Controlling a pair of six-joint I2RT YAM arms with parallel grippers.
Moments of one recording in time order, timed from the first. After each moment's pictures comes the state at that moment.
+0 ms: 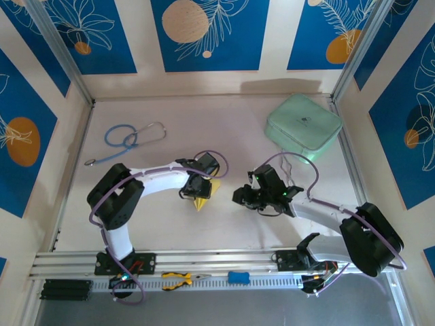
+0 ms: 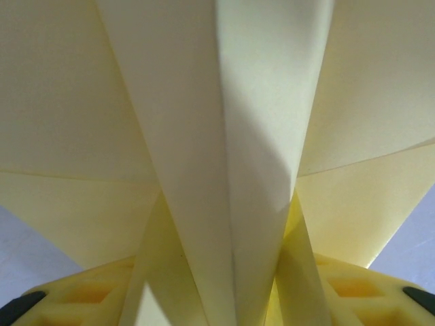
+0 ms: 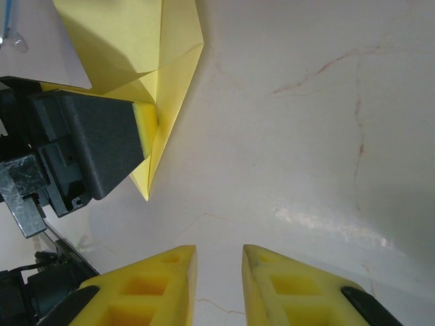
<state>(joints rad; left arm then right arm) -0.81 1.81 1.10 -0.64 -0.10 -0.63 0.63 1.23 0.48 -0.10 -0.39 0.93</state>
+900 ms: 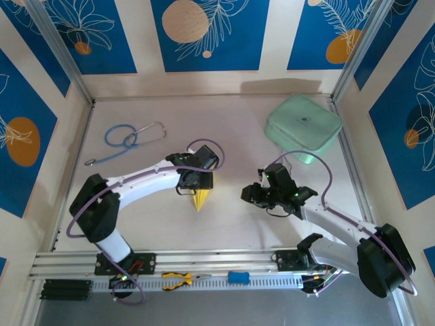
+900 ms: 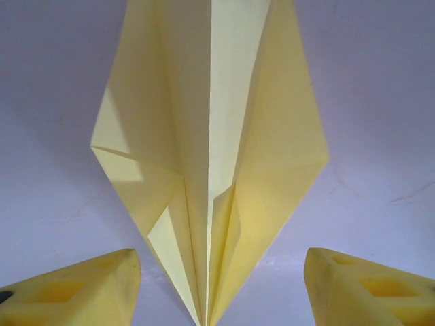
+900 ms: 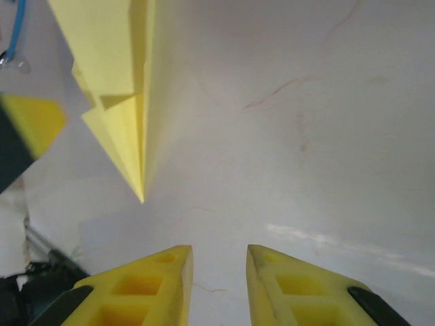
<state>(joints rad) -0.84 1.61 1.16 -0.75 -0.21 -0.78 0.54 1.05 0.50 -0.32 -0.34 0.85</state>
